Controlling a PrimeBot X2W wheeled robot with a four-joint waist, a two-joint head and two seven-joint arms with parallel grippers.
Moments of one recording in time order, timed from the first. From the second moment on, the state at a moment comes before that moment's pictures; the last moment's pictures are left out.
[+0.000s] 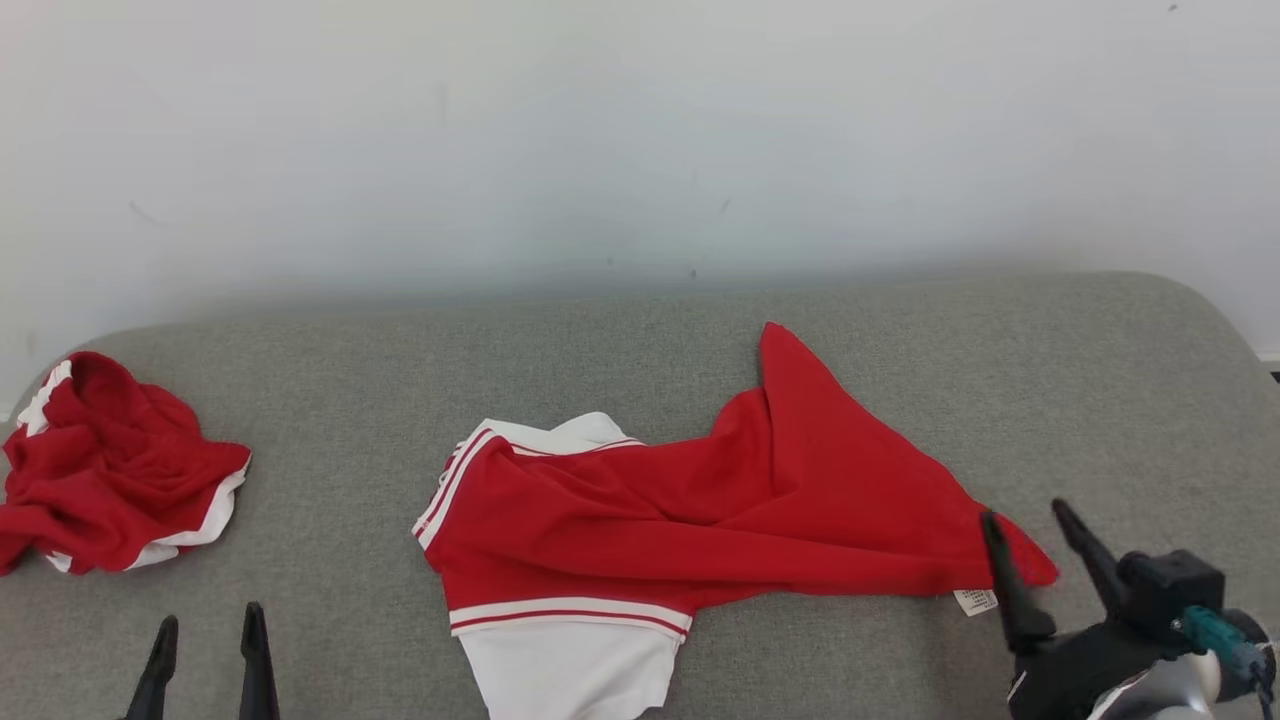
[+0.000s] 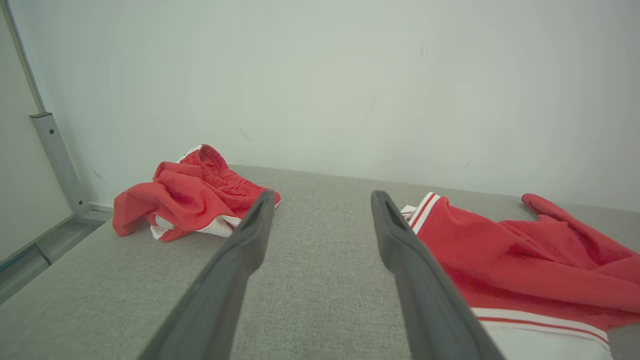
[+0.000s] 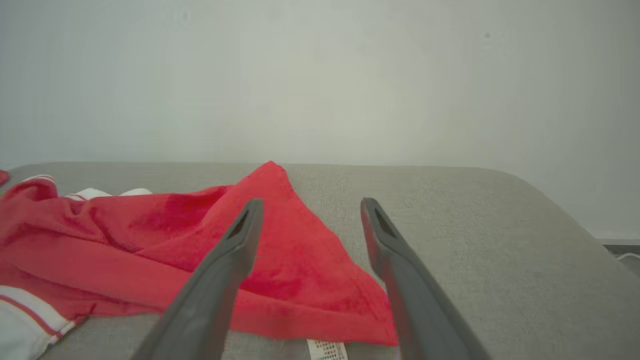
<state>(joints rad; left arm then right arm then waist) 0.12 0.09 0.03 0.09 -0.15 -0.02 -0.26 -0.07 -0.14 -0.04 0.30 0.22 0.13 -0.20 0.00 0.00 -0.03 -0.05</state>
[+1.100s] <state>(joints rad) 0.21 0.19 0.00 -0.15 -0.14 -0.03 0.01 0.01 -0.12 -0.06 0.07 0.24 0.13 0.11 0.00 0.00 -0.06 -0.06</state>
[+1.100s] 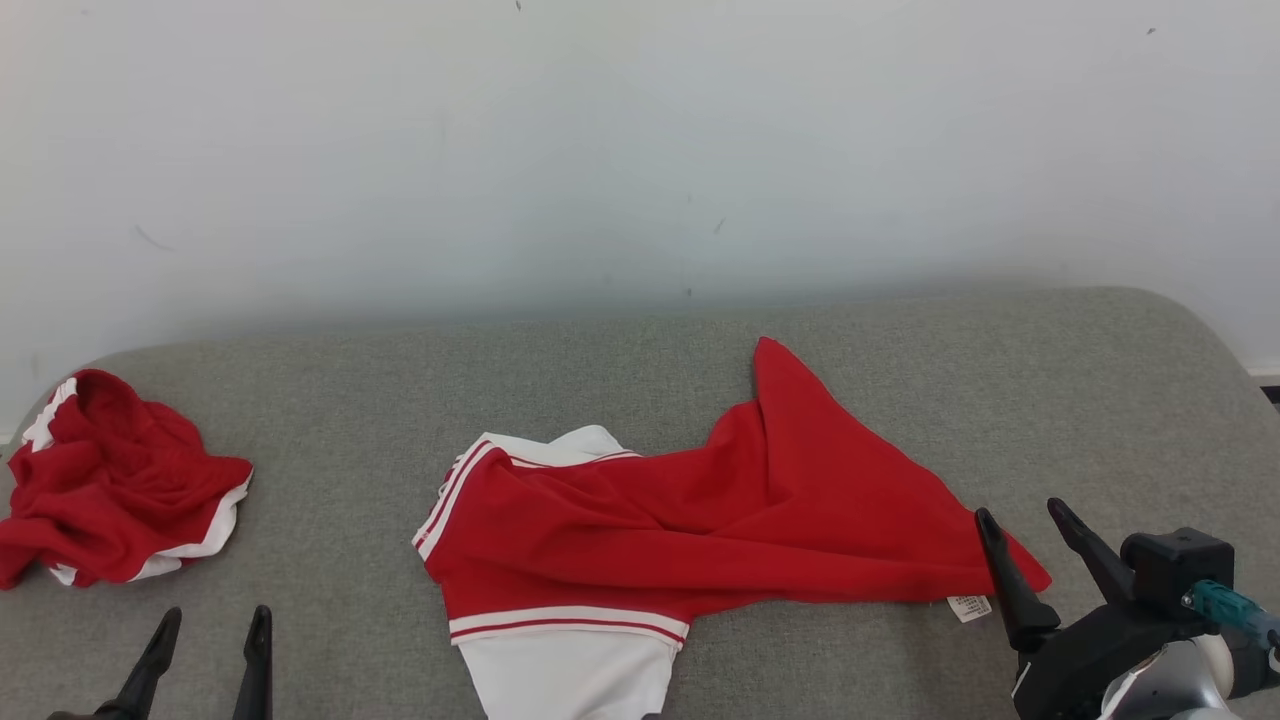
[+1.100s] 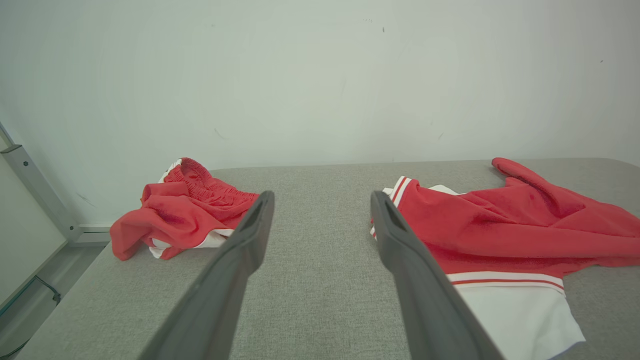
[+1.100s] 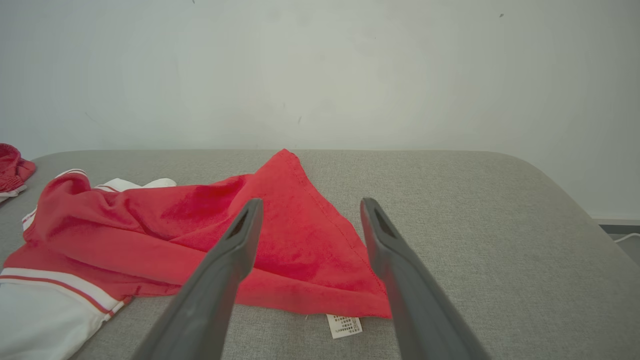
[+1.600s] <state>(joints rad) 0.21 0.20 -0.01 -0.17 -0.15 -0.02 0.00 0.01 -0.12 -0.07 0.08 0.23 0.13 0.11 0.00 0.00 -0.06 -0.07</state>
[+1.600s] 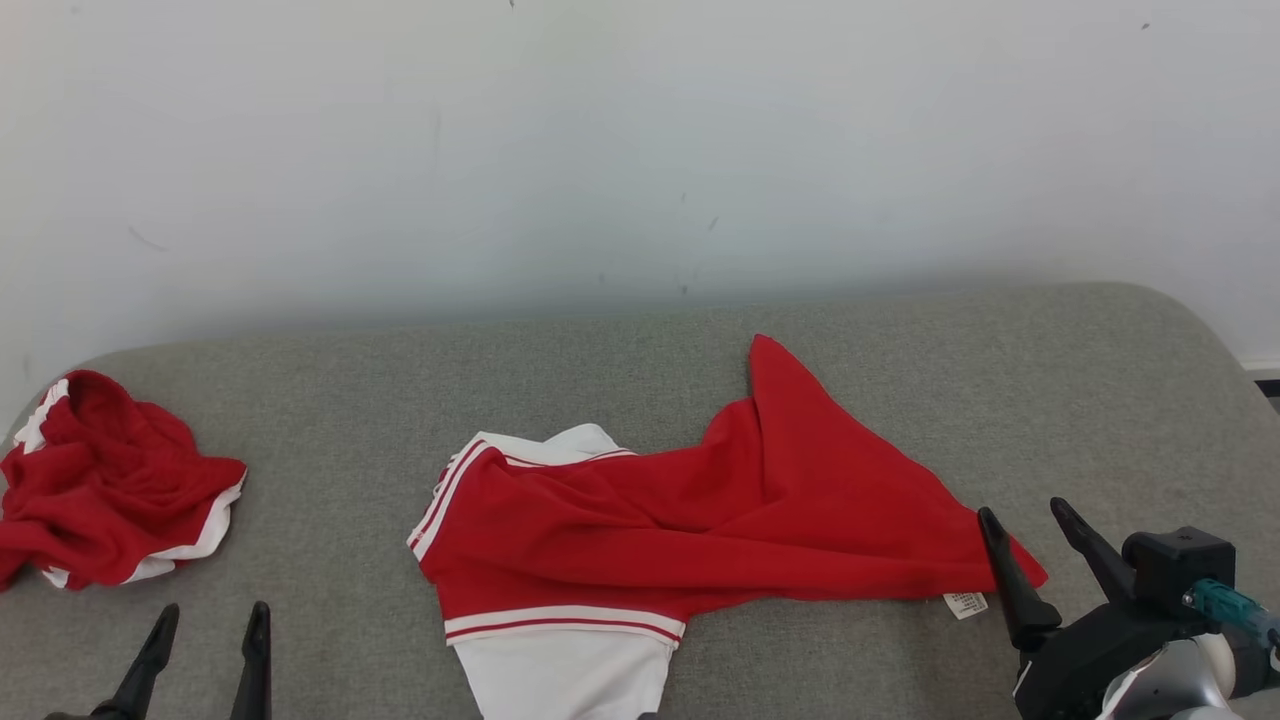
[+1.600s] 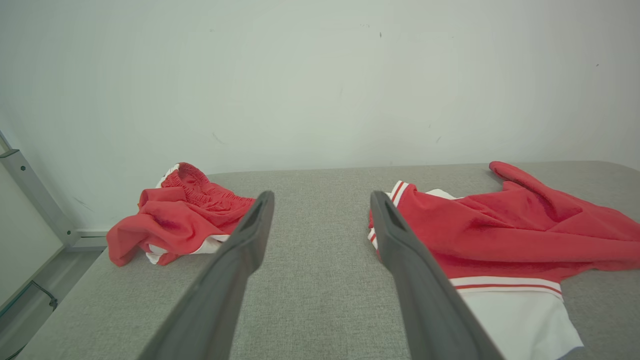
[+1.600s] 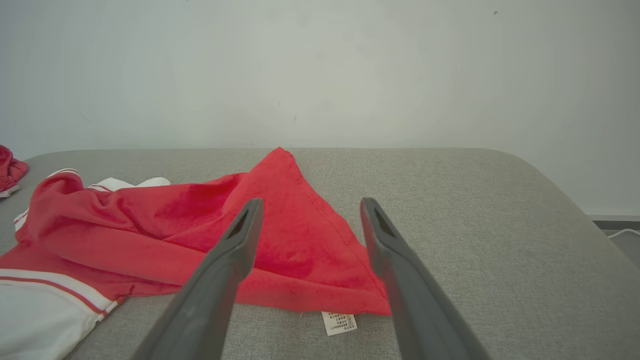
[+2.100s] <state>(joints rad) 0.21 0.19 -0.03 -0.15 -0.17 -0.02 -0.01 0.01 -0.12 -0.08 0.09 0.22 0.13 0.11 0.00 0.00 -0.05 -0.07</state>
